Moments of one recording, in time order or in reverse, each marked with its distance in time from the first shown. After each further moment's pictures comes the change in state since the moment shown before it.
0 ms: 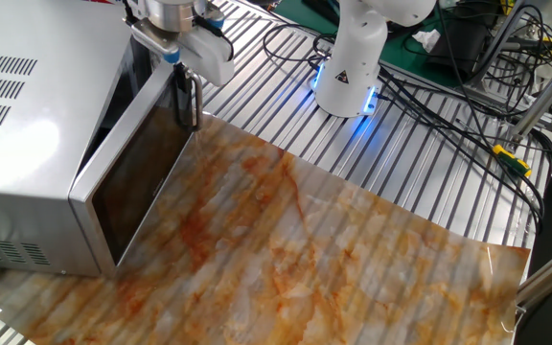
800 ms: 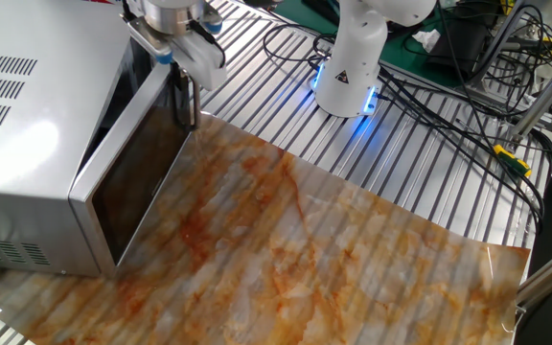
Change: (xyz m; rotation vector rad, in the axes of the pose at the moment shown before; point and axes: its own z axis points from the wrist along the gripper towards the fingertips) arm -0.004 -0.006 -0.002 0.046 0.018 0.066
